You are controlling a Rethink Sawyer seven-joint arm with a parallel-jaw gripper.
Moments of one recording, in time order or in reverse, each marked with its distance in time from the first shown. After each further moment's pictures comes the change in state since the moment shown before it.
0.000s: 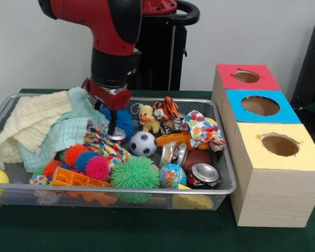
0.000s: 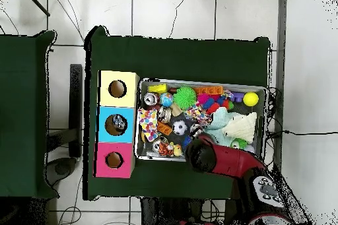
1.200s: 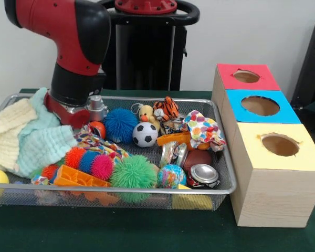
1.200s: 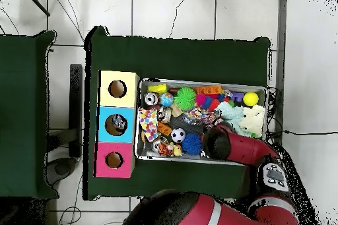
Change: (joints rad) arm 0.016 0.143 -0.119 -0.215 0.008 -0.042 0.000
